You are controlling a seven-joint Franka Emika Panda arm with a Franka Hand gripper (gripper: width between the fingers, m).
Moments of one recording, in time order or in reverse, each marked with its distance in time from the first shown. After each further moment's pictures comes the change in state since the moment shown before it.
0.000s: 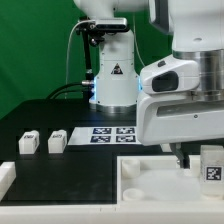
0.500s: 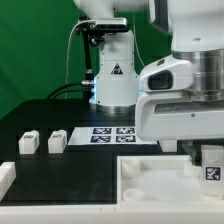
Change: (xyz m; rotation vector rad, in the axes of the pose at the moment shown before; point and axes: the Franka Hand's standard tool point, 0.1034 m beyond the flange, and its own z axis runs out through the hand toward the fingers) arm 0.000 0.001 0.000 0.006 -0.002 0.238
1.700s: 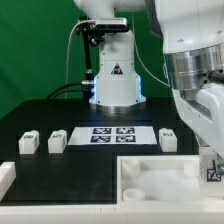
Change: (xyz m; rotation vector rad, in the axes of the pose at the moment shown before) arm -0.005 -0.001 0.003 0.110 0.020 1.050
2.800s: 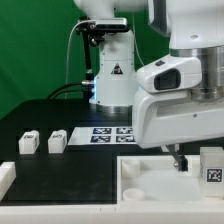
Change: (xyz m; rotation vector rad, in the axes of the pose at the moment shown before) arm 0.007 -0.006 -0.004 -0.093 0.023 -1.388
